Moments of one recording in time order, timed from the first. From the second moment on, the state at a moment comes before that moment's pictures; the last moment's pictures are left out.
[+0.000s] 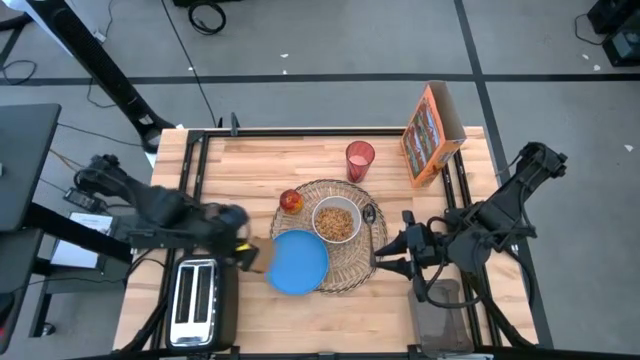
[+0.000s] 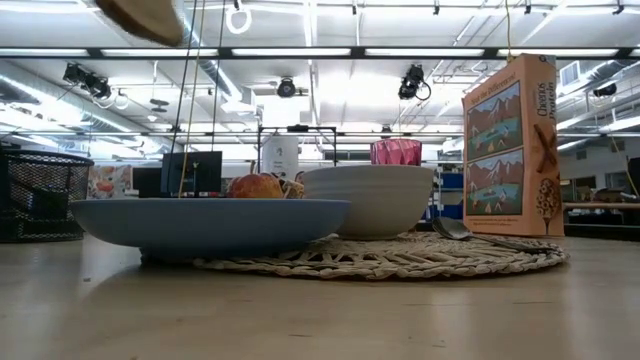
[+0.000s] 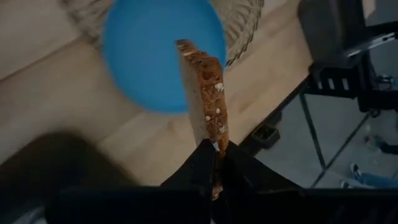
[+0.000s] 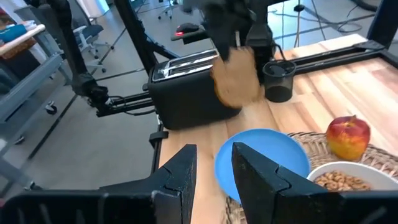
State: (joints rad) left arm -0.52 1.26 1.42 -1.13 -0.15 -1.51; right arm 0.72 1.25 1.28 -0.44 0.60 0.52
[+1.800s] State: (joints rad) left arm -0.17 1.37 0.75 -0.30 0.12 -1.09; right arm 0.74 1.23 1.28 -0.36 0.57 0.54
